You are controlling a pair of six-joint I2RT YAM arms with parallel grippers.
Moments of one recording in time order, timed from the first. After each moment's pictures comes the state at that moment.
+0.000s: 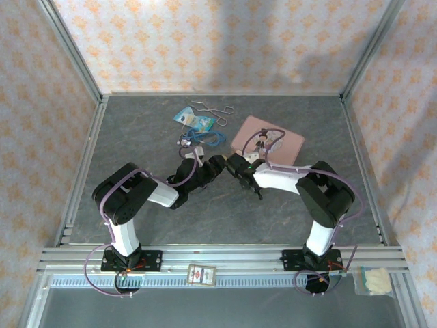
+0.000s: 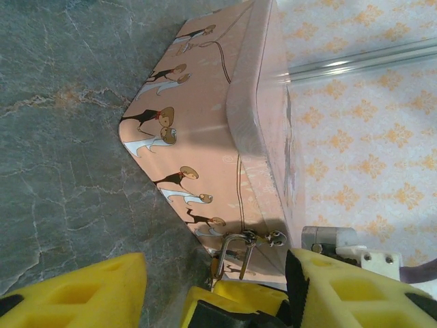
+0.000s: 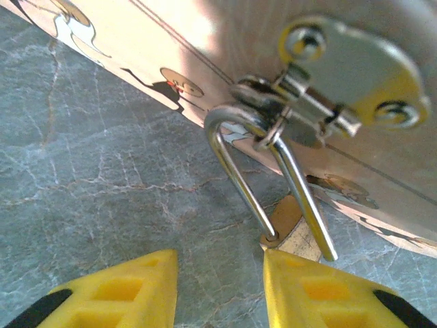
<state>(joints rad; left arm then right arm) -0.61 1.81 0.59 0.95 0.13 -1.29 0.76 1.77 1.01 -0.60 0.53 0.62</state>
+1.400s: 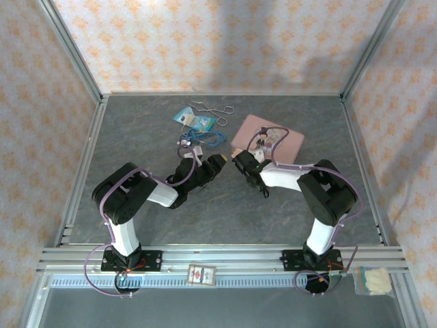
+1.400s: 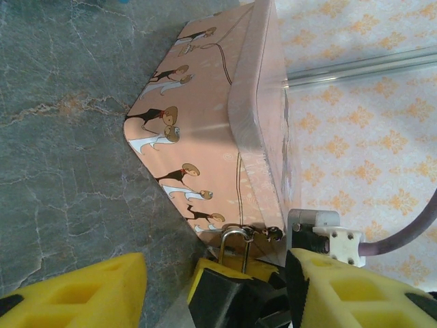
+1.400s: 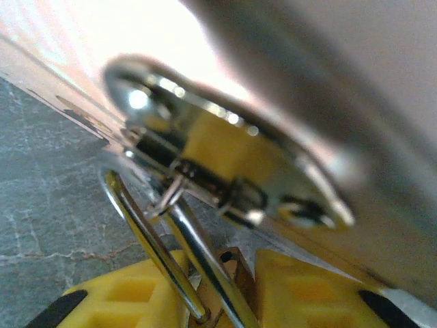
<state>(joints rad) -0.60 1.81 0.59 0.95 0.13 -1.30 0.67 1.77 0.93 -0.44 0.56 0.41</state>
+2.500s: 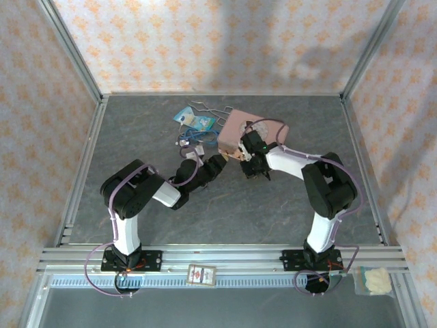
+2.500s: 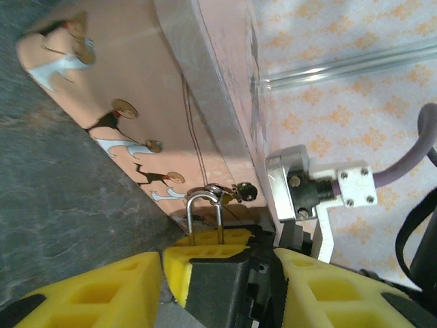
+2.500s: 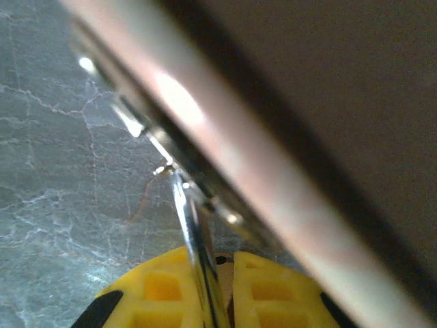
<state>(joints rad) -0.61 1.91 0.60 1.11 0.14 -1.29 0.52 1.82 1.11 -0.50 0.03 0.06</state>
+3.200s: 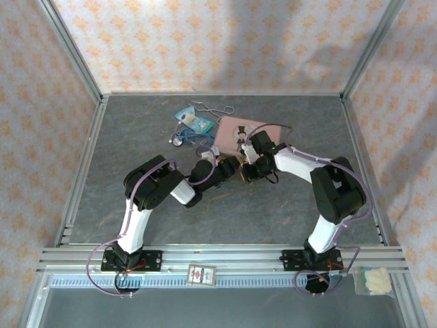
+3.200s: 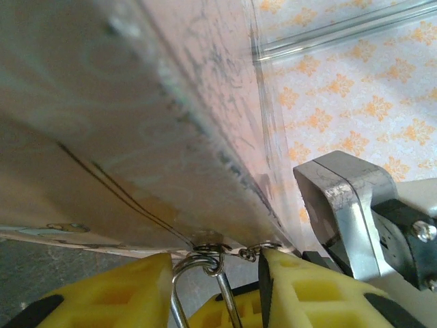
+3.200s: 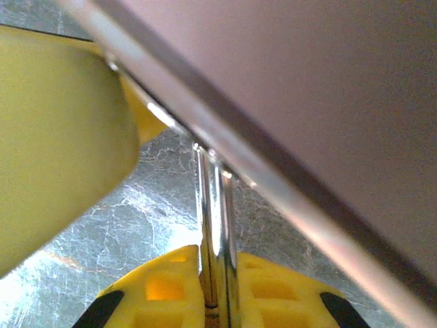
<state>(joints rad) -0.68 2.11 0.77 1.19 0.13 -1.25 0.46 1.73 1.05 -0.53 -0.30 0.07</state>
